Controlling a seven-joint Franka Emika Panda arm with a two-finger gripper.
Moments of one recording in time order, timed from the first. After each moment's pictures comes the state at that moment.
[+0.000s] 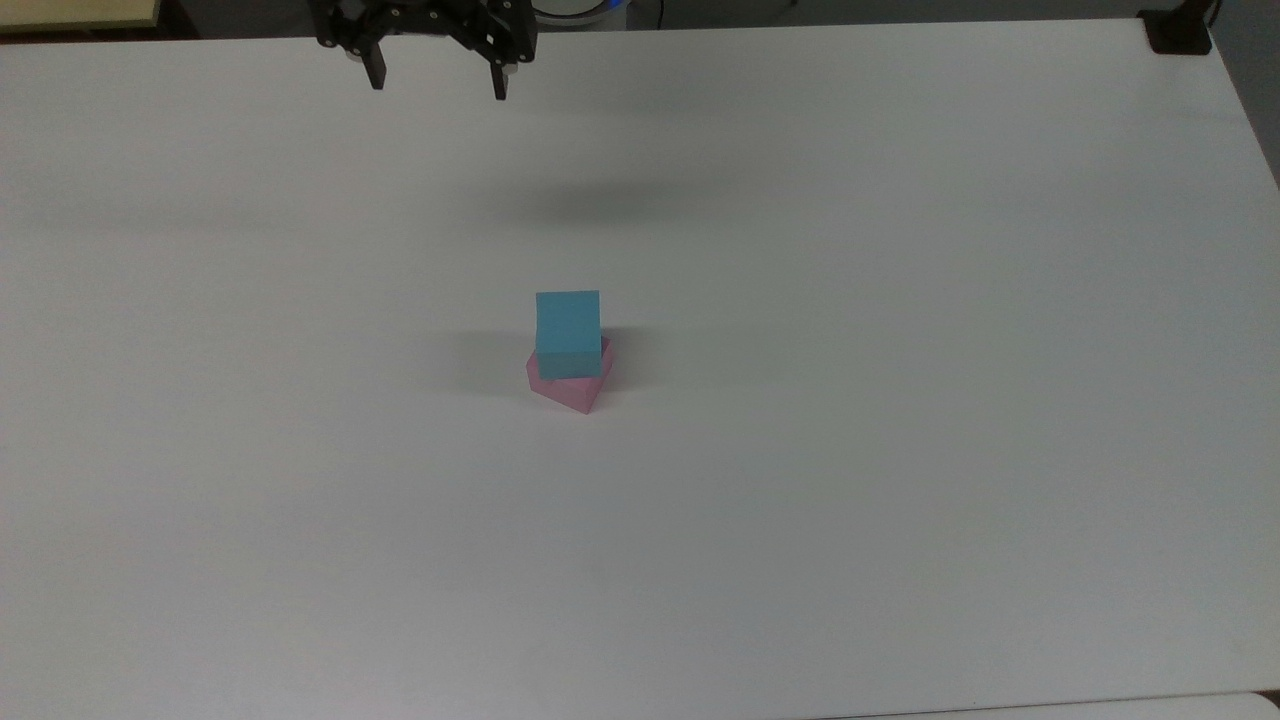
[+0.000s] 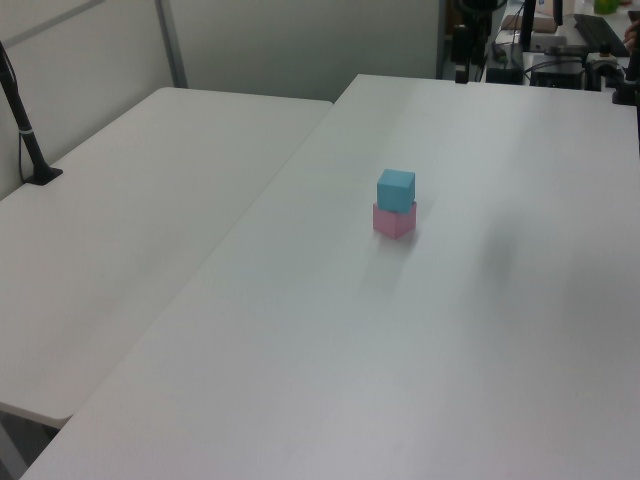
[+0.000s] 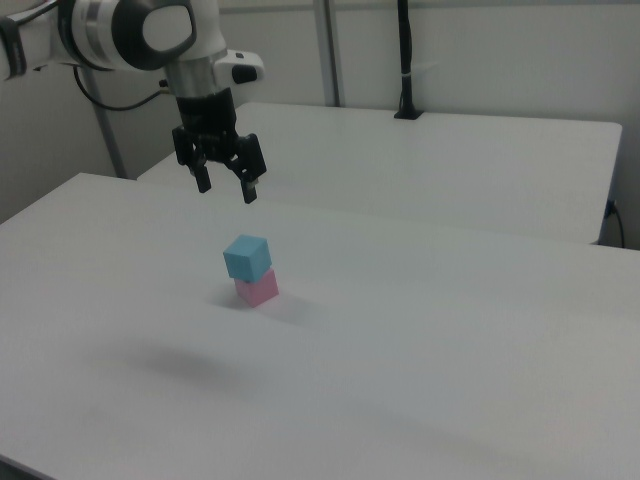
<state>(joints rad) 0.07 0.09 -0.13 -1.55 -0.01 1.63 -0.01</state>
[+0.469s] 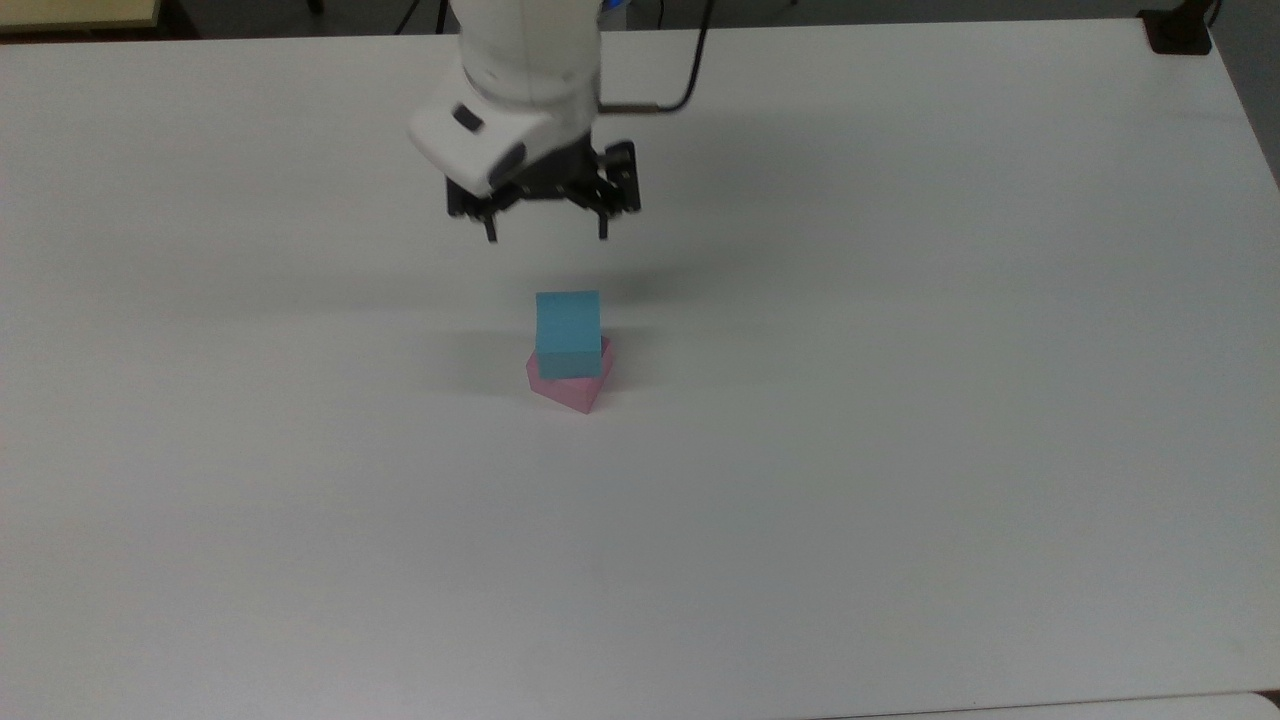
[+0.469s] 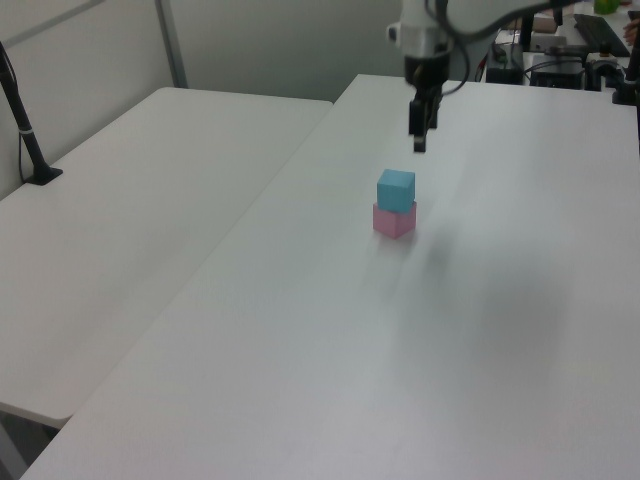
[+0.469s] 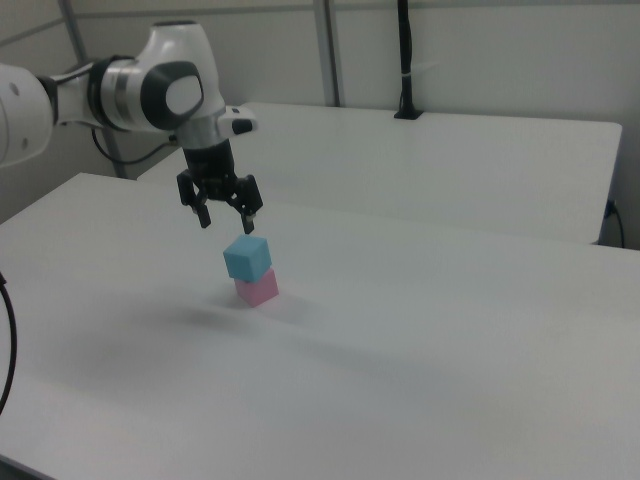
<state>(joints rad) 0.18 0.29 -0.12 -1.56 -0.01 1.83 -0.02</state>
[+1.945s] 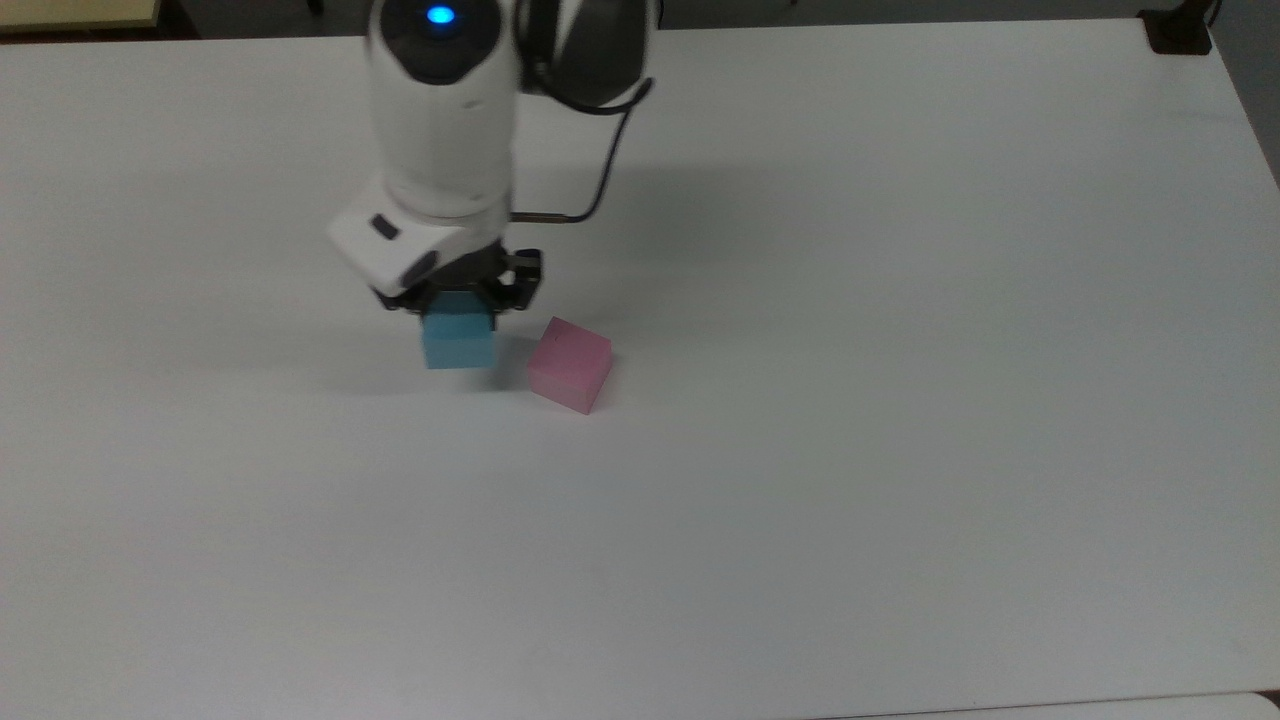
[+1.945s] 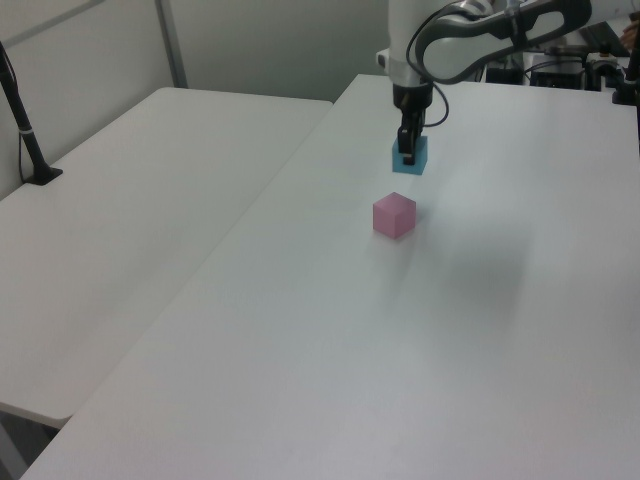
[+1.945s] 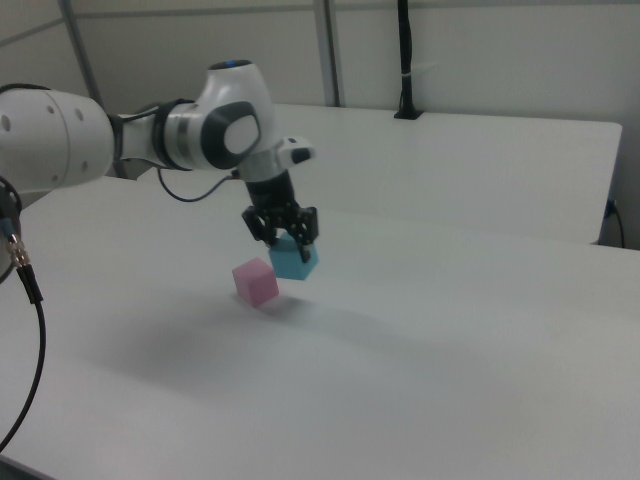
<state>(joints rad) 0.07 0.43 -0.14 -1.53 -0.08 2.00 -0.12</state>
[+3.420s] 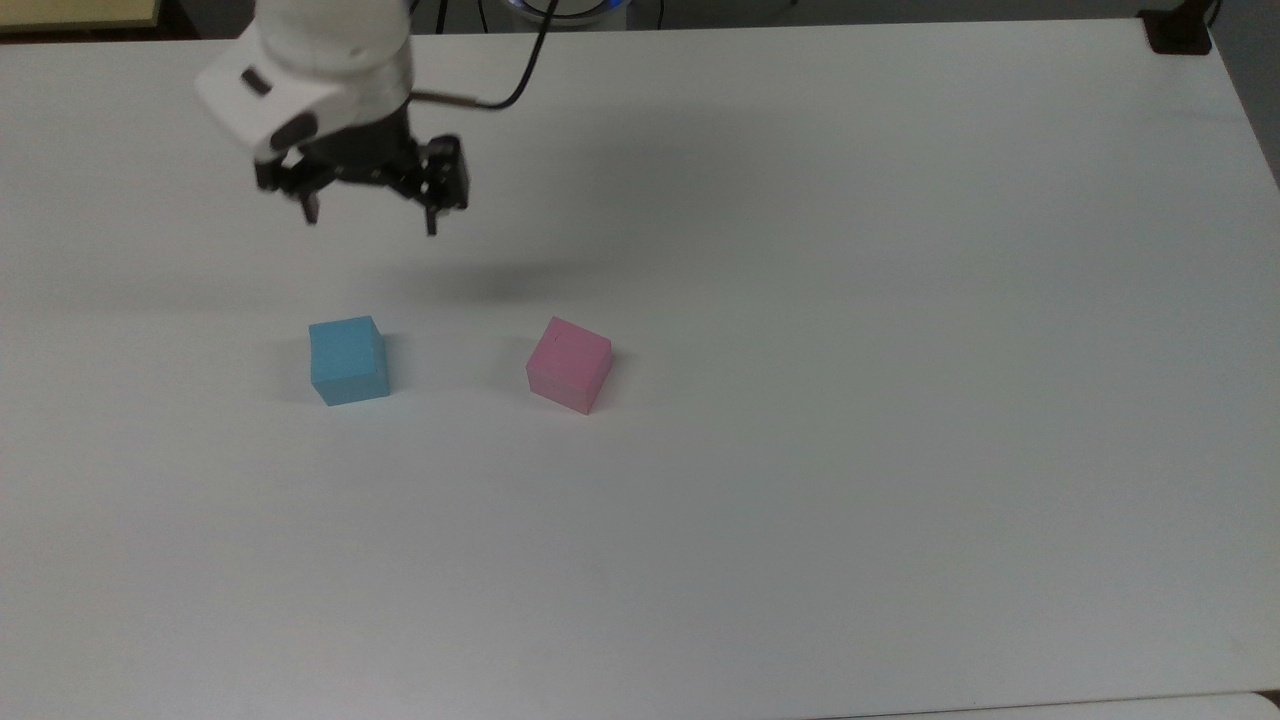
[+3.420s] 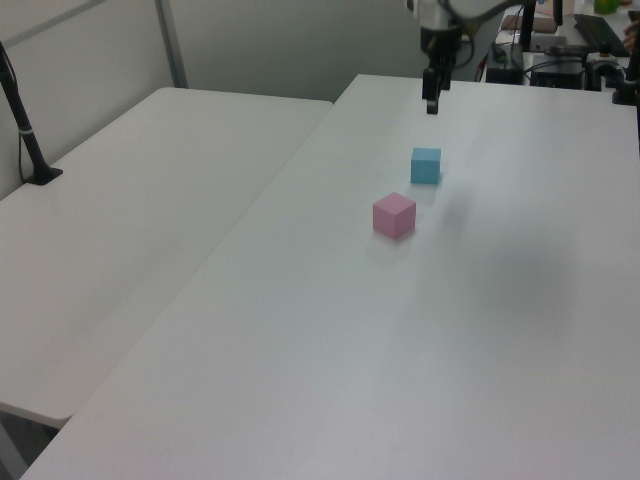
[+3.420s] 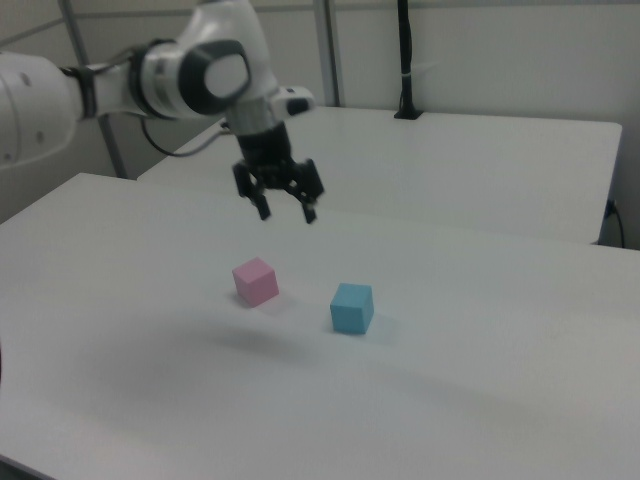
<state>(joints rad) 0.01 0.27 -0.12 -1.51 -0.12 1.82 -0.08</state>
